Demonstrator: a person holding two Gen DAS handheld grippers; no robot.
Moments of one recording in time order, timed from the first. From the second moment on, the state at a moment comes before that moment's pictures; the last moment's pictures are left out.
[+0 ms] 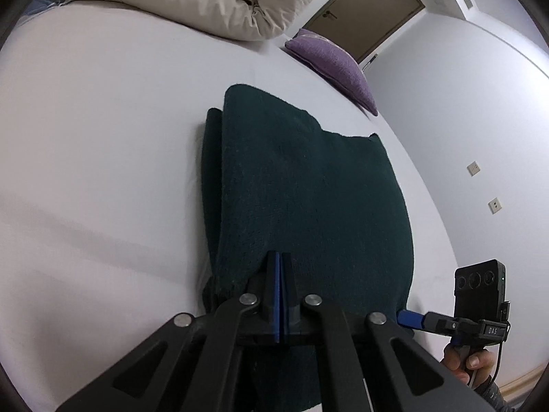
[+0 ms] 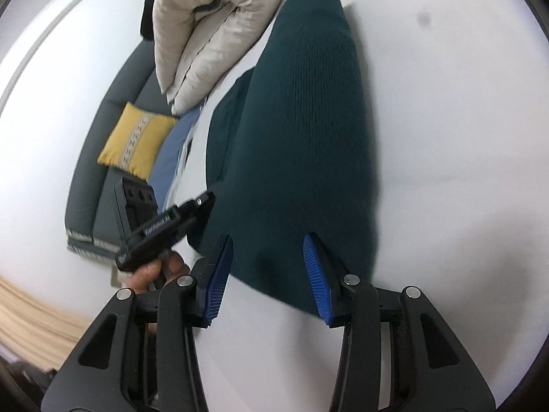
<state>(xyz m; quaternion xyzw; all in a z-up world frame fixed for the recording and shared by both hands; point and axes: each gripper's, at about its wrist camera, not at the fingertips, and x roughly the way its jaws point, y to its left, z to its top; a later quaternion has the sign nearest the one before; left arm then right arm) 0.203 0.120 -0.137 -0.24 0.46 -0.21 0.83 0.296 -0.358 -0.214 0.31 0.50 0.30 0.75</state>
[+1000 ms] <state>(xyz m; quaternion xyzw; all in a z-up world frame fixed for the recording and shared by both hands) 0.288 0.101 -0.130 -0.24 0.43 -0.22 0.84 0.515 -0.357 -0.214 0.38 0.46 0.23 0.77</state>
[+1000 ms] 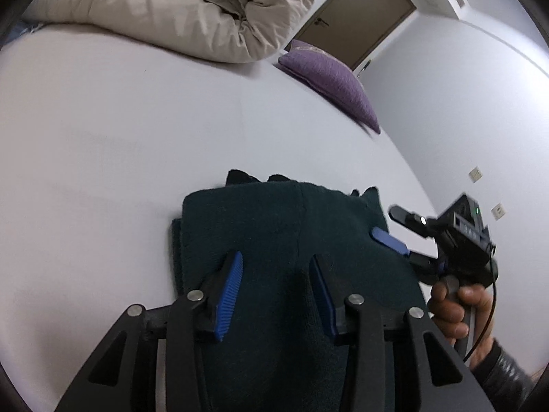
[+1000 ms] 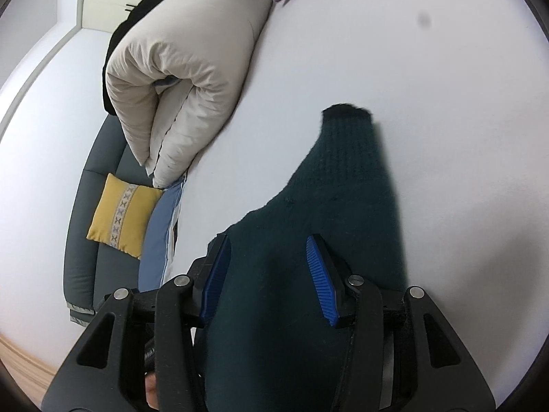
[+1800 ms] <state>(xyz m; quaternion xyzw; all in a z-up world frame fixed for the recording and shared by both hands) 0.236 0.159 -0.153 -0.38 0.47 -0.23 0.76 0.391 -0.389 -0.221 0.39 0.50 0.25 0.73</state>
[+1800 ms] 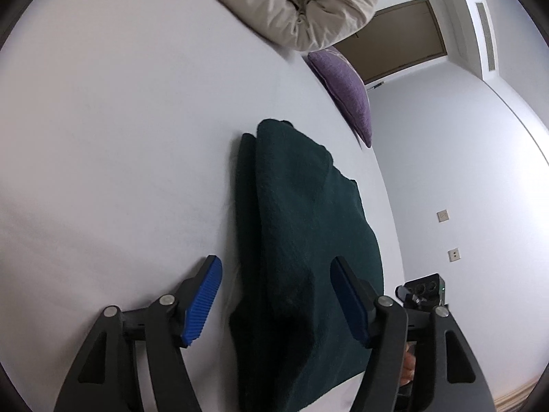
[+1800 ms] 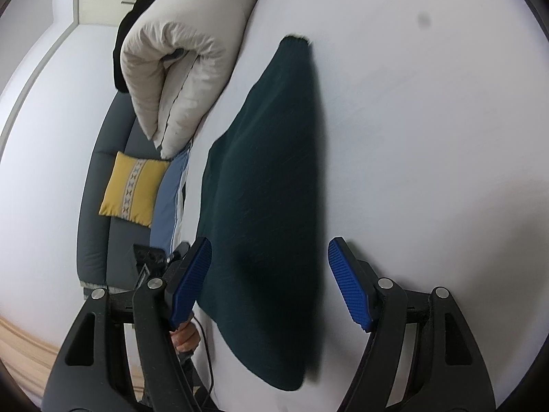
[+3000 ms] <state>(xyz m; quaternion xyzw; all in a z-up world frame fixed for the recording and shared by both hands) 0.093 0.080 -0.097 -0.31 0.51 -0.29 0.75 0.229 -0.356 -0.152 0.28 0.51 0.25 0.77</state>
